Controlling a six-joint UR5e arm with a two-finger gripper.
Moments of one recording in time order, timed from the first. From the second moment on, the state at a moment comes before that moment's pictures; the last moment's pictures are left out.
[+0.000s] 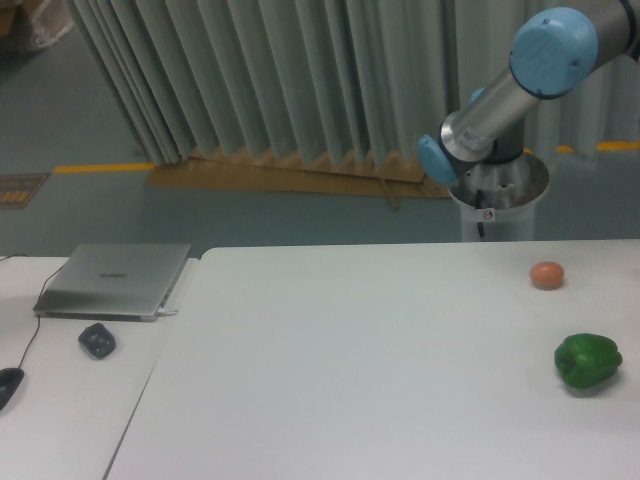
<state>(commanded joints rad) 2.93 -2.27 -1.28 -0.89 1.68 1.56</state>
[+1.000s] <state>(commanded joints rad) 2.91 -2.17 -1.28 -1.03 1.68 1.48</state>
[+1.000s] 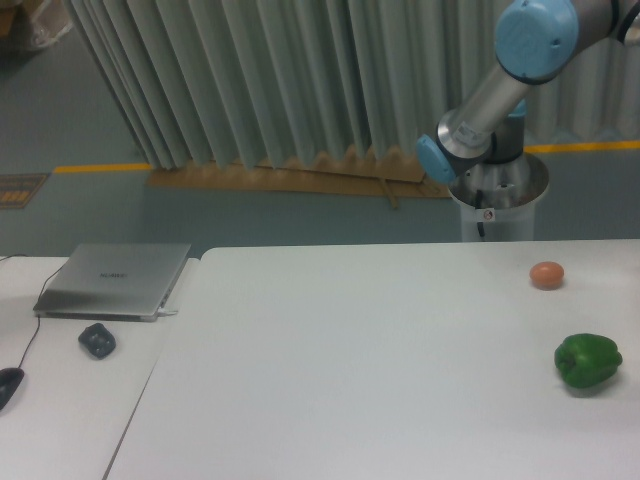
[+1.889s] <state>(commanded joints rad) 2.94 -2.19 -1.28 -0.92 1.68 1.47</state>
